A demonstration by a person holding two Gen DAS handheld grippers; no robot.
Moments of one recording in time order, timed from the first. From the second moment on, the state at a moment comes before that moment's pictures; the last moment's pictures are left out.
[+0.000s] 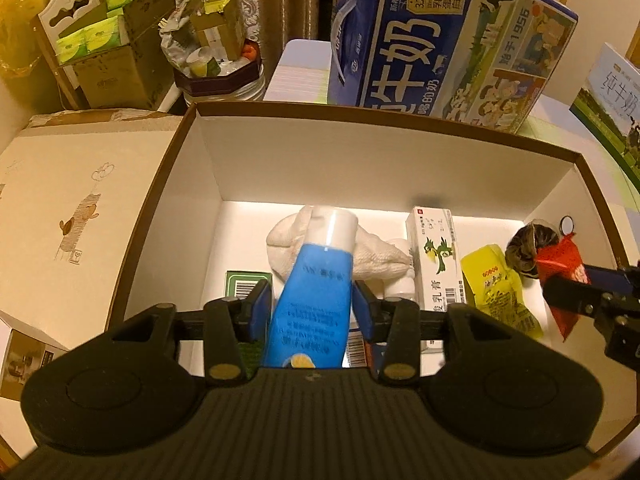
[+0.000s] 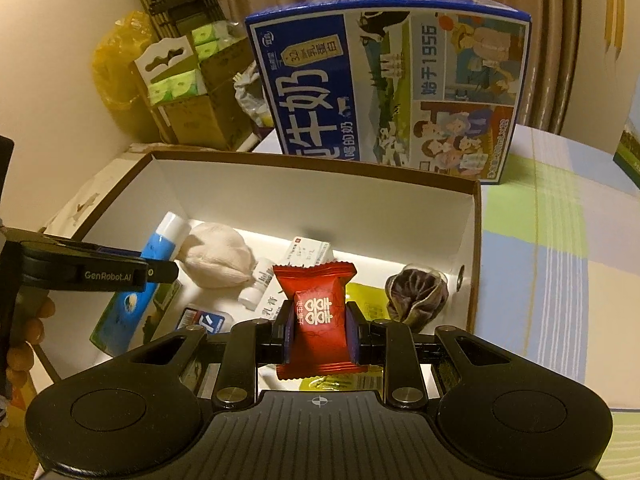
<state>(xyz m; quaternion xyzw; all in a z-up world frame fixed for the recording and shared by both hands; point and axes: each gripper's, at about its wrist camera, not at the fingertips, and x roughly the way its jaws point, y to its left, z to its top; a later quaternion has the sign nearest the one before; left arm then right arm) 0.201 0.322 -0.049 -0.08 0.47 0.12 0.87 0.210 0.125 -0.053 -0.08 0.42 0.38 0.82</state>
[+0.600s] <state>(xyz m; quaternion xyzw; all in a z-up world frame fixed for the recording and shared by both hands) 0.181 0.328 -0.032 -0.08 0.46 0.11 0.88 0.215 0.139 -0.052 -0.06 0.43 0.37 0.82</state>
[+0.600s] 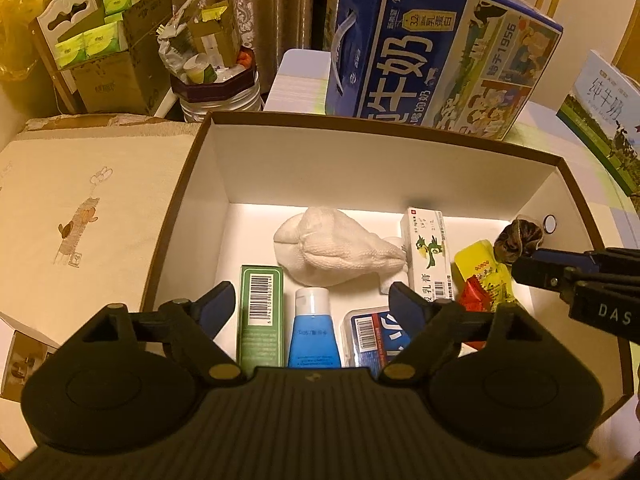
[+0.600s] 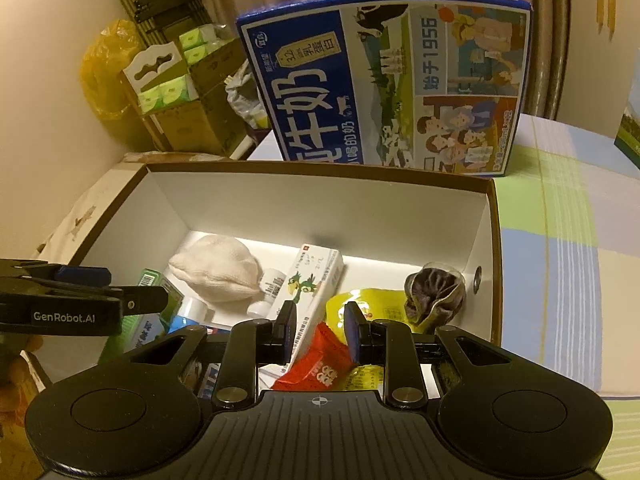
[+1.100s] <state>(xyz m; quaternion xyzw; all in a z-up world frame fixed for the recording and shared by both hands) 0.148 0.308 0.000 -0.07 0.43 0.12 0.89 0.168 0.099 -0.030 -0.05 0.43 0.38 0.82</state>
